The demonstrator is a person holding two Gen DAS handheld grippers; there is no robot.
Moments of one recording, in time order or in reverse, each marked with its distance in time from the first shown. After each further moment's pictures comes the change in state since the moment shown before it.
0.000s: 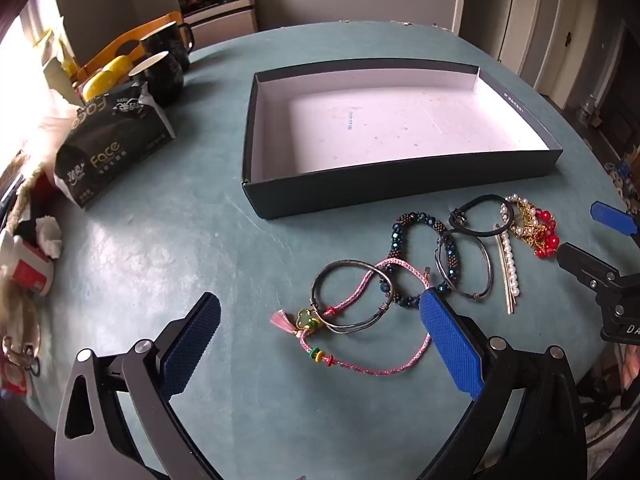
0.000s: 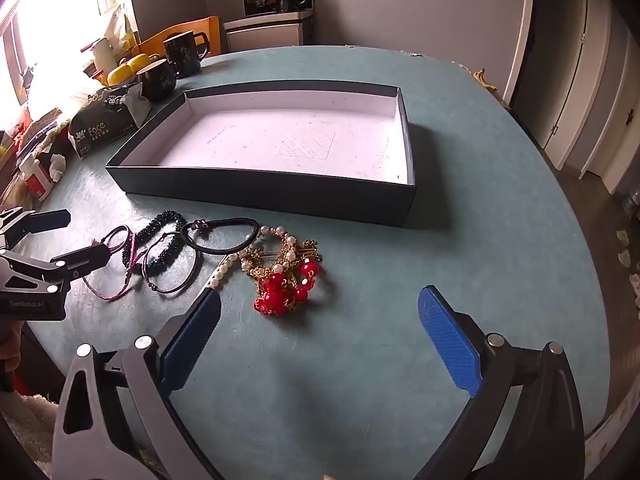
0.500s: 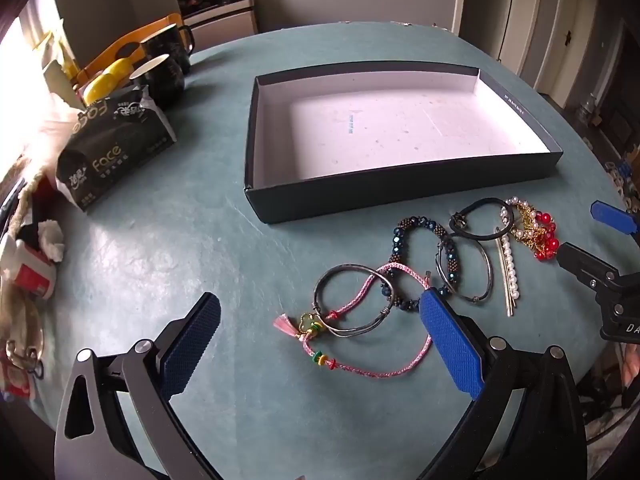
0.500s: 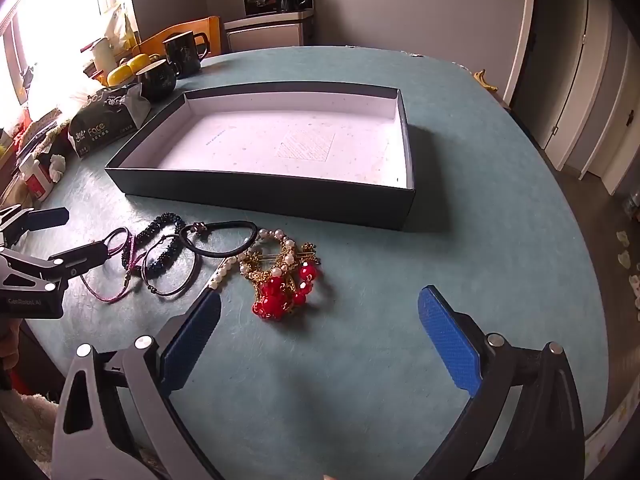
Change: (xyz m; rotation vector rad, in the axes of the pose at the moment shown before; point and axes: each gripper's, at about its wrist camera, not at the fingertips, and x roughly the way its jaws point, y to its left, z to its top) left arm -0.002 -0.001 0.004 -0.001 -0.001 0.001; right arm 0.000 -0.001 0.002 -0.003 0.000 -0.001
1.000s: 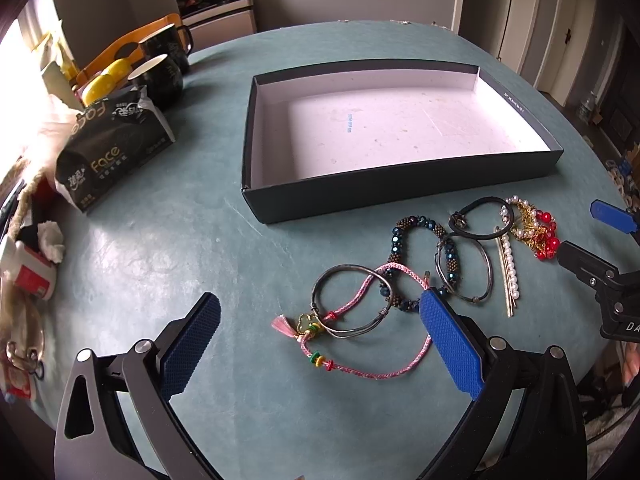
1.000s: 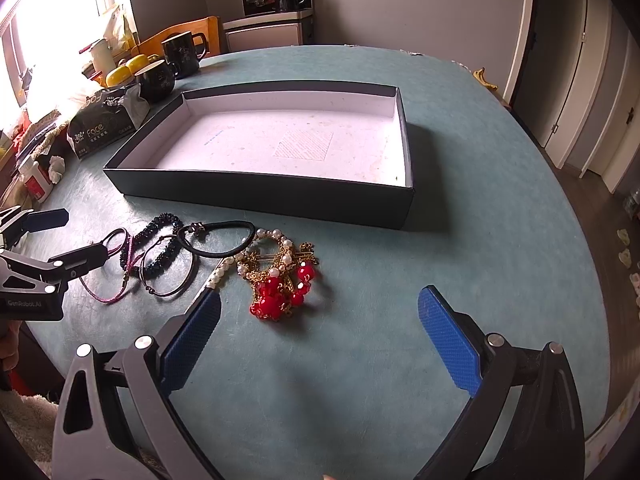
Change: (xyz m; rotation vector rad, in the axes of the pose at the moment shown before) left arm 0.001 0.000 0.000 0.004 0.004 -0.001; right arm 0.002 -0.001 0.000 0.007 0.003 0.002
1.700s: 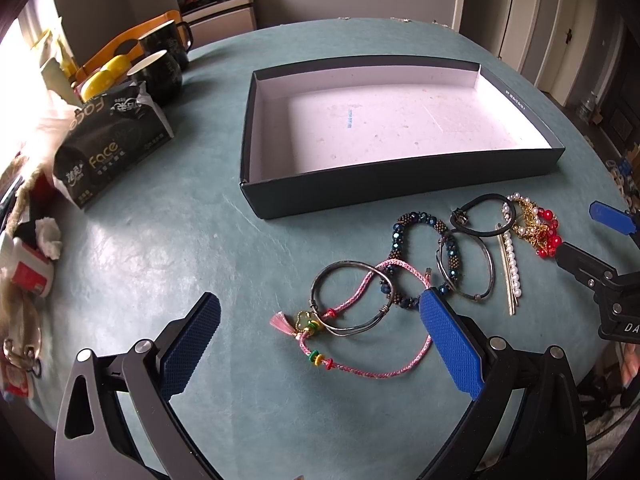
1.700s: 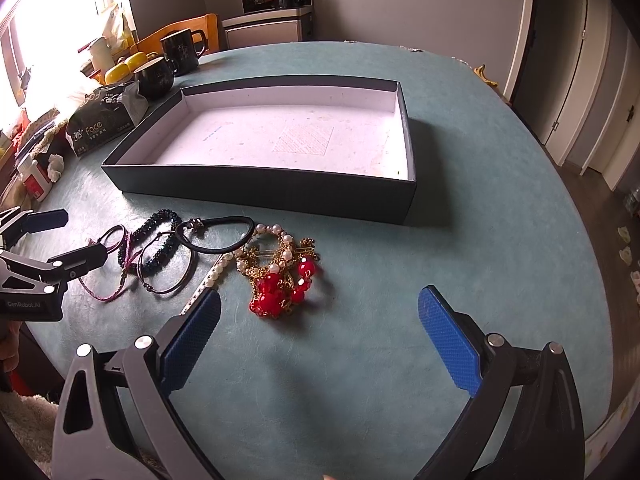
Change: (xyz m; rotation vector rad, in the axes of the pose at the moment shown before) left arm 0.005 0.000 -0.003 -0.003 0.009 -0.003; right arm 0.003 0.000 -0.002 0.004 0.007 0.001
